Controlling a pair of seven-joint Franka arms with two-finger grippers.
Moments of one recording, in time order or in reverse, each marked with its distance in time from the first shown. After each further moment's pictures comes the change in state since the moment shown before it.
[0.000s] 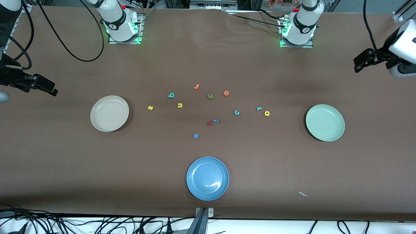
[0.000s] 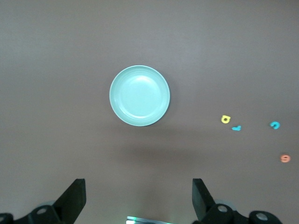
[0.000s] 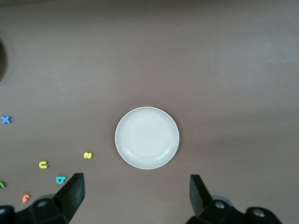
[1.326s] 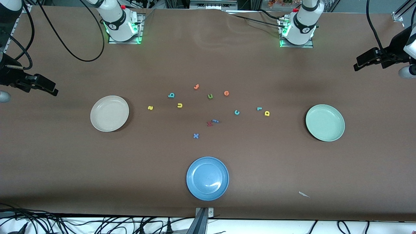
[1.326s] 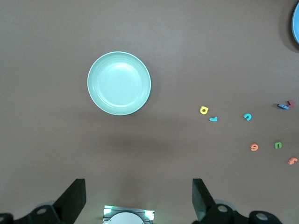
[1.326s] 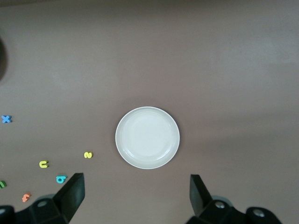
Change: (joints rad) left arm 0.025 0.017 0.030 0.011 -0.117 -0.042 0.010; right arm 0.000 0.000 0.002 0.000 0.000 -0.001 -0.001
